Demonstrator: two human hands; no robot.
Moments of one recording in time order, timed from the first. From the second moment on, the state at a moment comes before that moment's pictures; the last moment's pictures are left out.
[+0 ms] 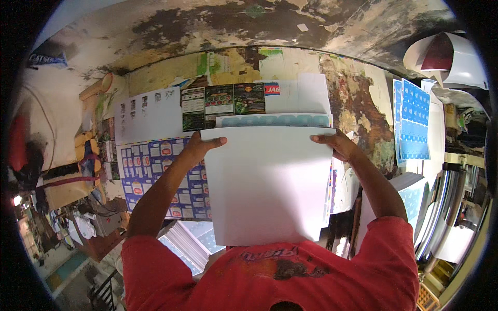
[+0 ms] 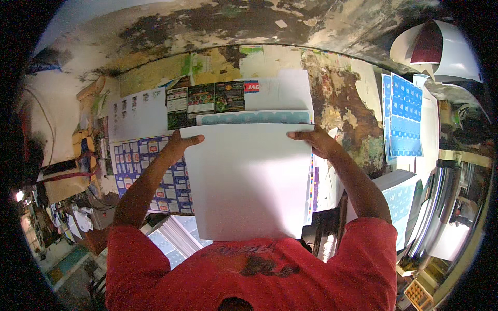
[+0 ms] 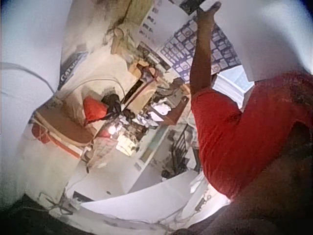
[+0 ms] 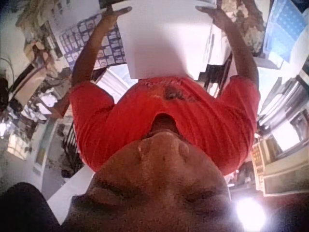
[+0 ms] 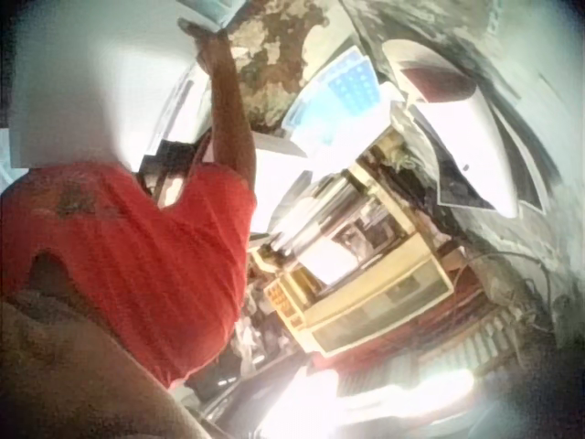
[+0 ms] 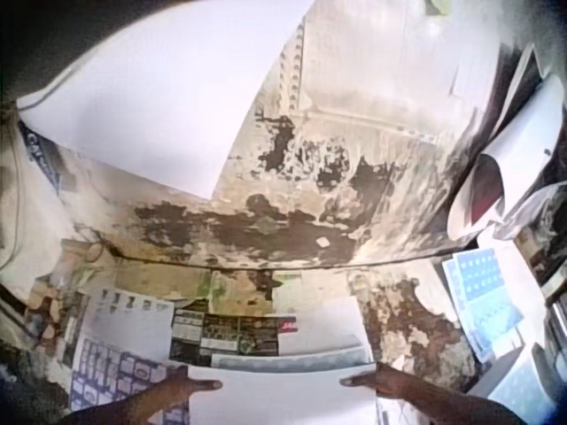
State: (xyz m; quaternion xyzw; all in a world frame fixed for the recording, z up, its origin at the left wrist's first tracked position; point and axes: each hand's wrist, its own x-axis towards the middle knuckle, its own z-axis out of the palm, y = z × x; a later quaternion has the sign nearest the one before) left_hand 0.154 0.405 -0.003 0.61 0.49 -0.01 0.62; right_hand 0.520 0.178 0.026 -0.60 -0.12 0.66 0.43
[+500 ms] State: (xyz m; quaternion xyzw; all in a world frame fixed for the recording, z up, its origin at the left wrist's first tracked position) left_hand 0.174 0.321 0.032 0.87 0.32 0.07 0.36; right_hand 0.427 0.180 0.071 -0.77 -0.54 0.31 0.14
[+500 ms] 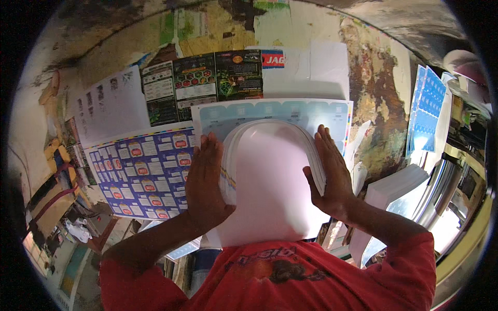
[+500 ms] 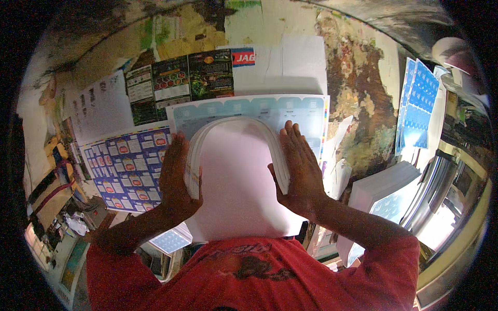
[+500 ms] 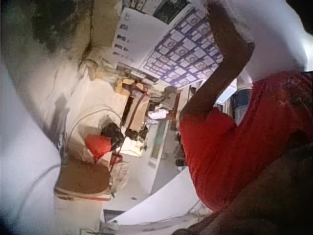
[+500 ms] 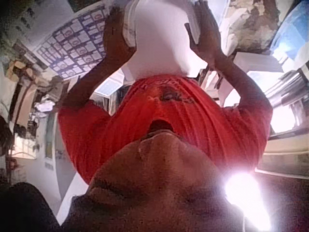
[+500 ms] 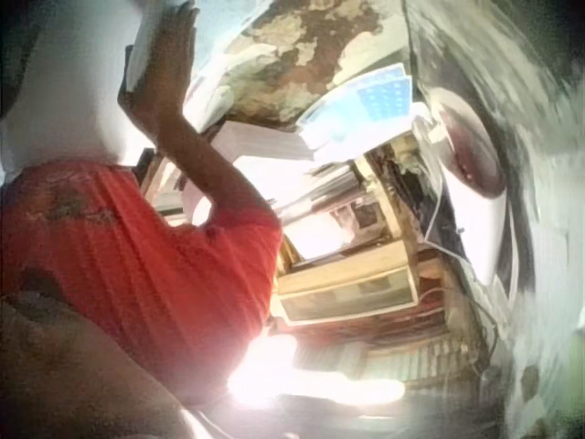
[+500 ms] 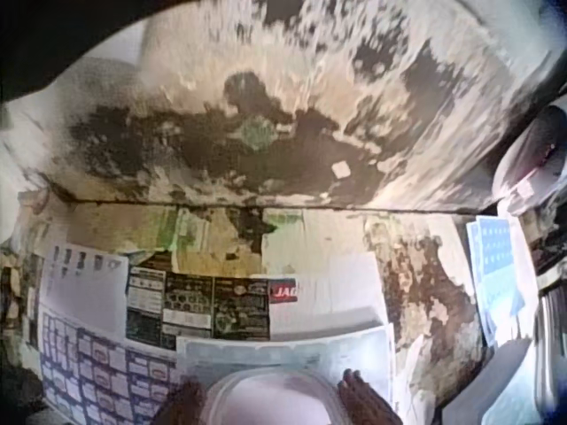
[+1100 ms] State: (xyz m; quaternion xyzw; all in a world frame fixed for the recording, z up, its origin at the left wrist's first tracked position) left_hand 0.164 0.376 -0.046 0.81 0.48 0.15 0.31; right_hand 0.586 0.135 -0.105 -0.78 -0.52 0.22 0.29
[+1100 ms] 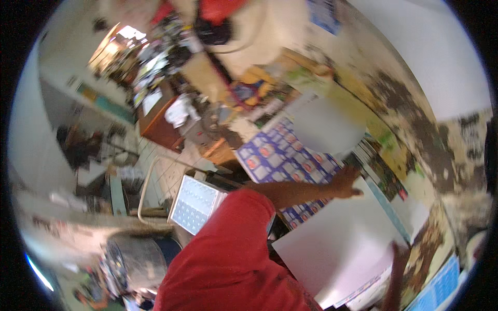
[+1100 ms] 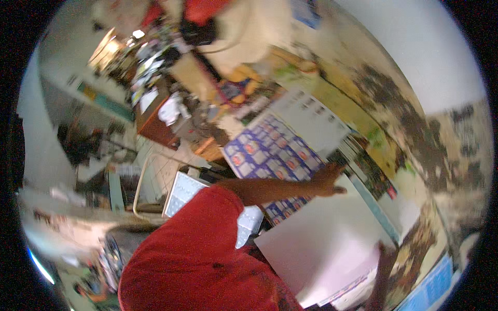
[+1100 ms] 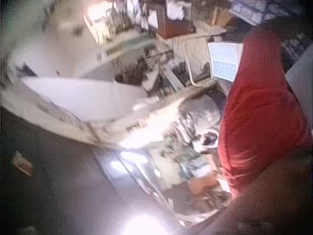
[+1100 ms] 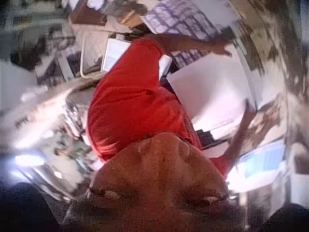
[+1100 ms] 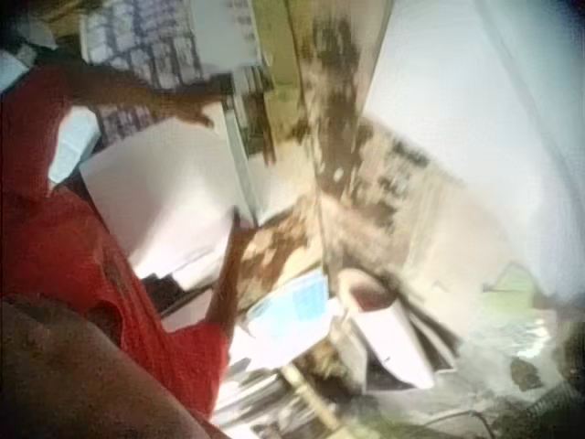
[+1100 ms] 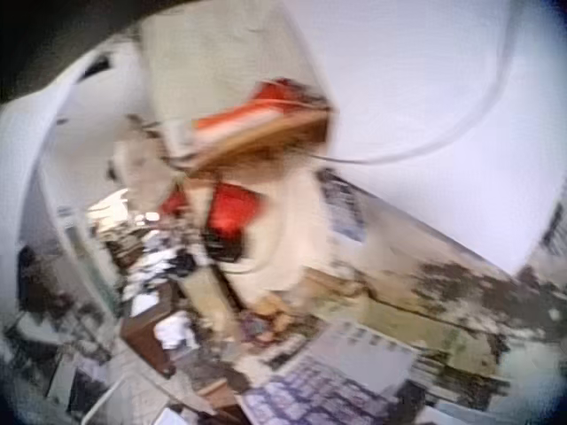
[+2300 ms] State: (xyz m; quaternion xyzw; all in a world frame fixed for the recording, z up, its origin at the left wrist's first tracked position) left_hand 0.051 0.130 0.098 0.94 0.16 0.31 0.03; right_hand 0.275 -0.042 0.102 -0.70 -0.68 -0.14 0.19
